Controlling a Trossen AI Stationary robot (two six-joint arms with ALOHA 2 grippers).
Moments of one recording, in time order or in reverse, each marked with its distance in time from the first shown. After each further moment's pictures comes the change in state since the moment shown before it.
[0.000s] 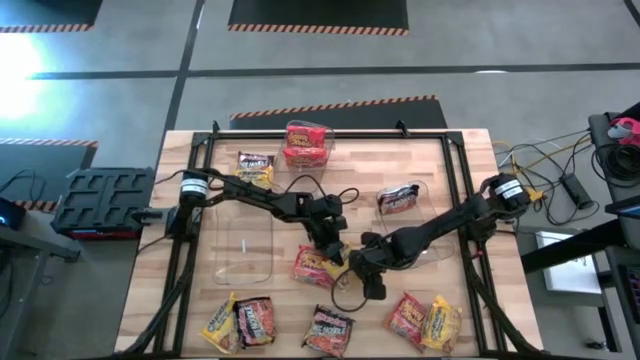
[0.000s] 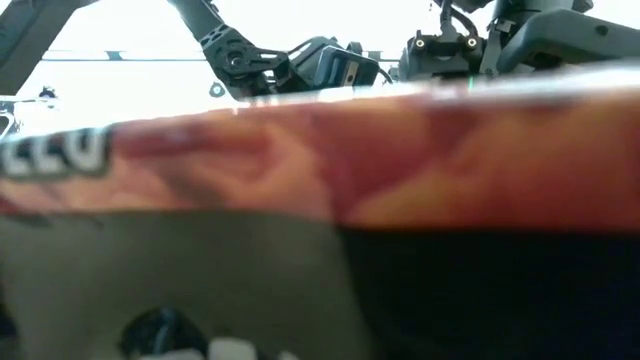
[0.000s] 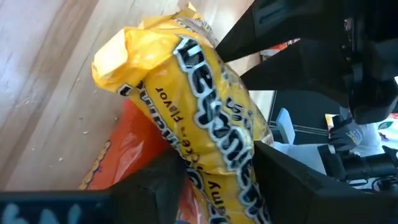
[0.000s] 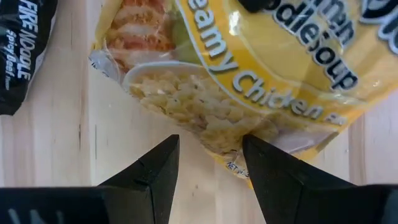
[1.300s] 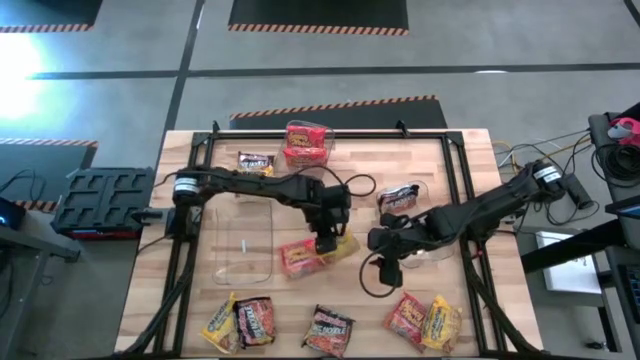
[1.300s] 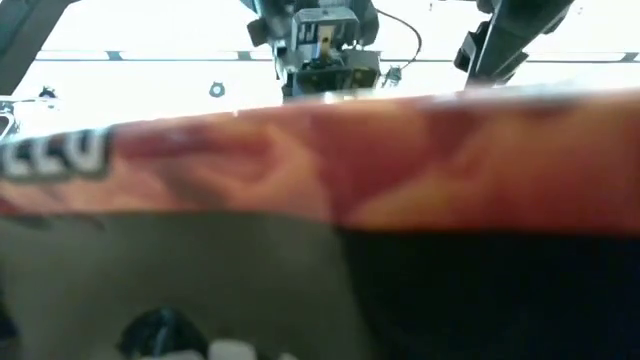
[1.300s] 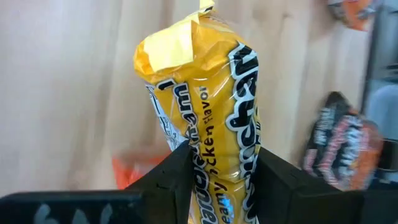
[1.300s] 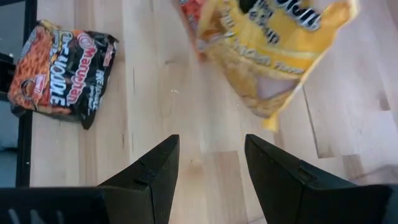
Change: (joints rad) left arm -0.006 -0.057 0.405 -0.861 -0.346 0.609; right arm 0.013 -0.346 0.012 -0.196 0.076 0.089
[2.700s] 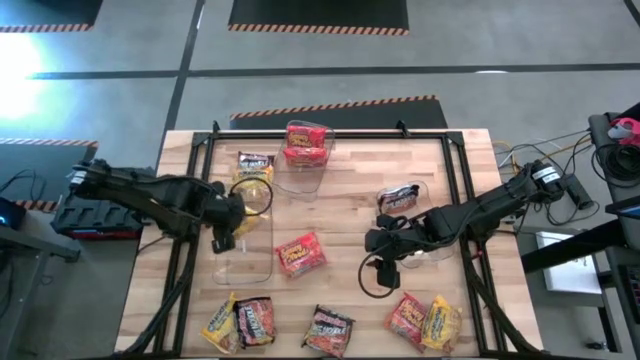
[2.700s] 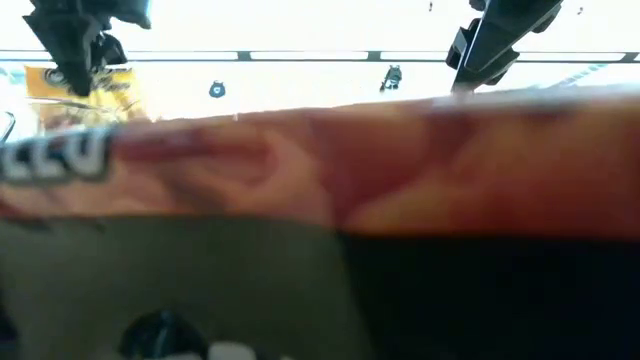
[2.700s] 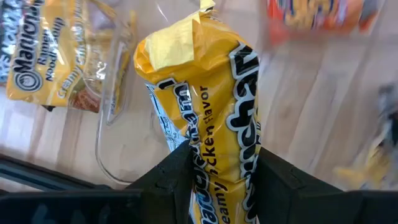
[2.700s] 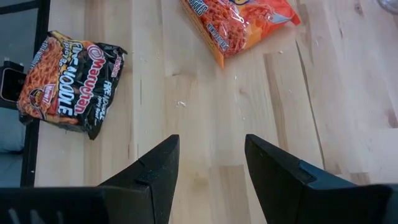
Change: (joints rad) left arm -0.255 -0.903 -0.552 -0.544 -0.533 -0.264; right arm 0.000 0.015 0.001 0.055 0.000 -0.023
